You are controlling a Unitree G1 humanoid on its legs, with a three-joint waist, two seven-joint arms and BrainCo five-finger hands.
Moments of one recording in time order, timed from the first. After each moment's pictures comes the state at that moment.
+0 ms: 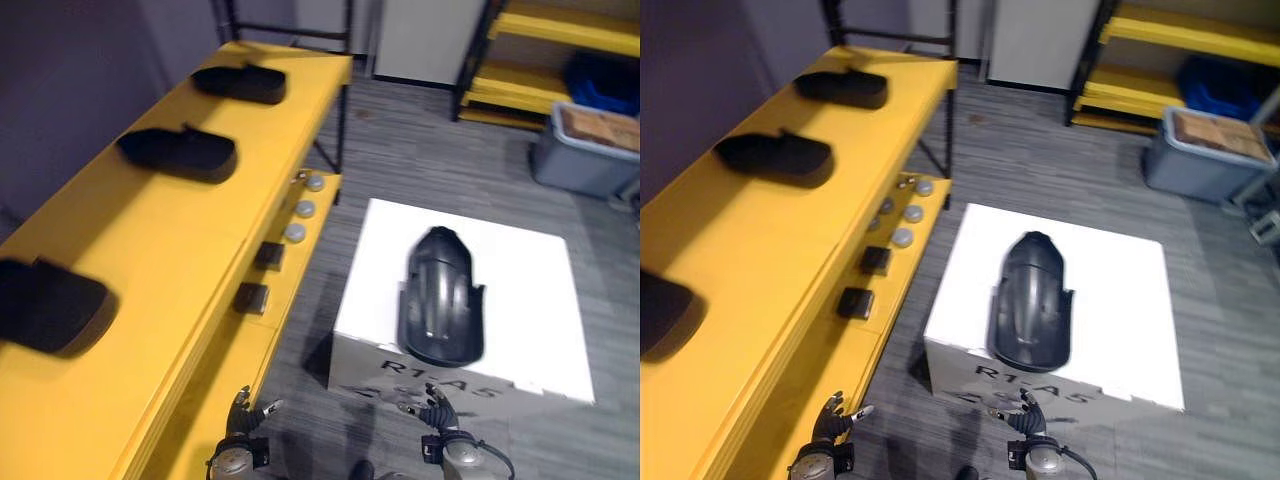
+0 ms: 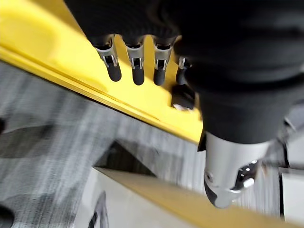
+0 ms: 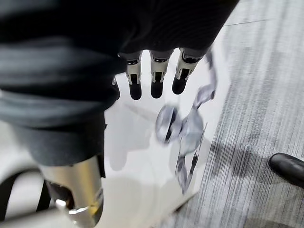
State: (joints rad) left arm 0.10 0.00 0.07 0.70 0.04 -0.06 0.17; right arm 0.05 -0.08 -0.07 0.79 -0.07 -0.08 -0.10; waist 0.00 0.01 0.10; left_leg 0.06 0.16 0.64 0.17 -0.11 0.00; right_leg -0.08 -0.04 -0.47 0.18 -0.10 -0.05
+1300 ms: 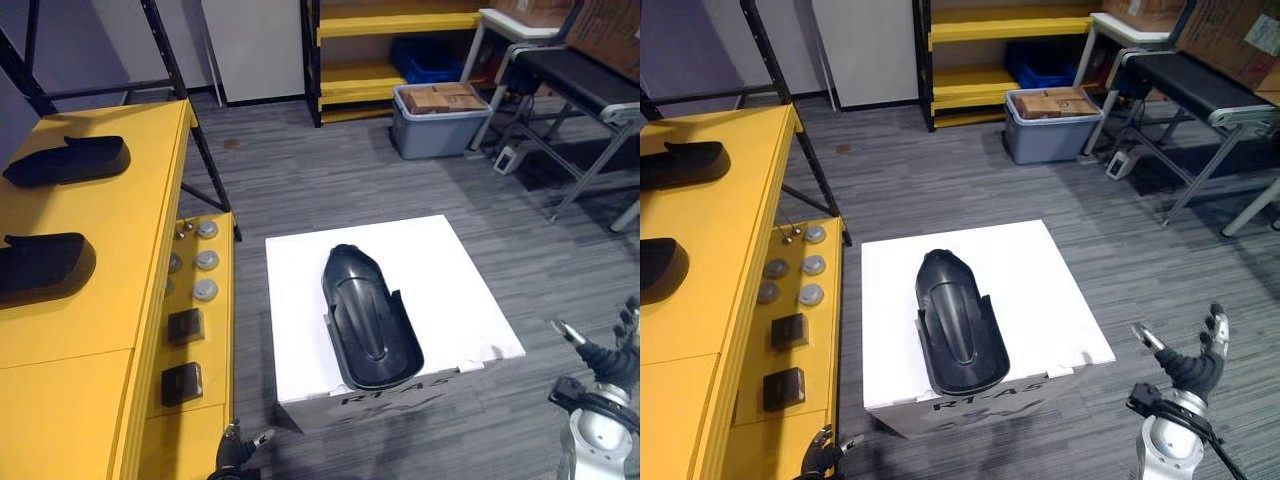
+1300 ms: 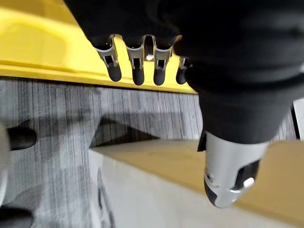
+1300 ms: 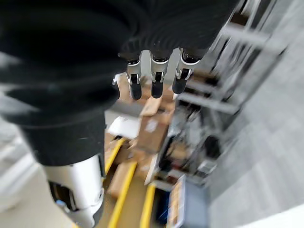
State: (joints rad) left arm 0.23 0.01 0.09 0.72 0.02 -0.06 0.15; right arm 0.13 -0.17 -0.40 -0.16 -0.02 -0.10 -0.23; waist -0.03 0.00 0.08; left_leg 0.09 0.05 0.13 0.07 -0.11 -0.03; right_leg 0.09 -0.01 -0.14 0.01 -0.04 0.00
